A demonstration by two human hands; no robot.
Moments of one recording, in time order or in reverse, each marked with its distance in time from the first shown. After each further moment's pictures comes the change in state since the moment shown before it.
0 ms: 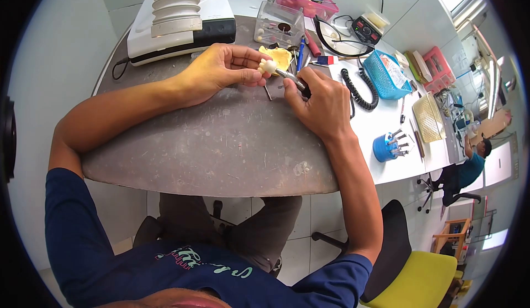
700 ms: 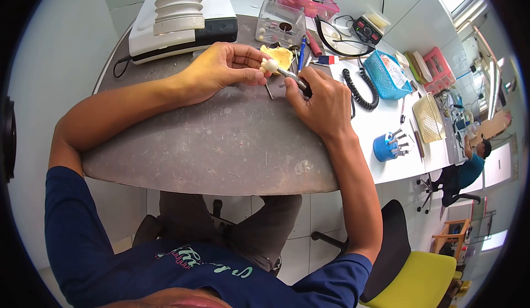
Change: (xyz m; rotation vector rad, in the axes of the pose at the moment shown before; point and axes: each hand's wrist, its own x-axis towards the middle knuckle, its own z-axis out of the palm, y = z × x) left_hand 0.002 -0.003 -0.001 -0.010 -0.001 0.016; right_hand 0.000 -0.003 -0.002 -0.038 -0.035 0.025
